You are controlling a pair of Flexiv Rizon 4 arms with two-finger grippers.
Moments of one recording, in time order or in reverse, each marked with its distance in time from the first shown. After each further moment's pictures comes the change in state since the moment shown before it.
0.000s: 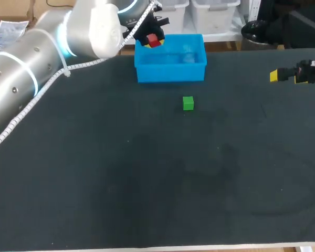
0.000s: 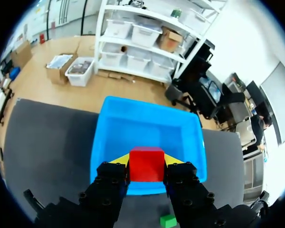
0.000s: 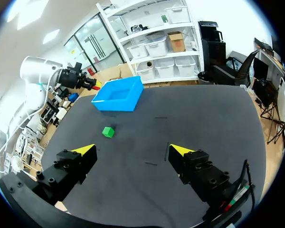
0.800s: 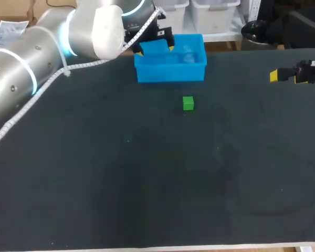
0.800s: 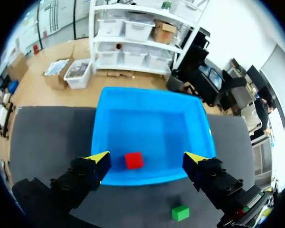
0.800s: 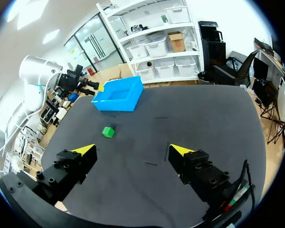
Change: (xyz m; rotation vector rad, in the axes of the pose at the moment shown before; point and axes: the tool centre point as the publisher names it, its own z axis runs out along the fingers) left arm 0.027 0.007 -0.001 -0.043 0.054 0.125; right arm 0.000 0.000 0.000 0.000 0.000 0.000
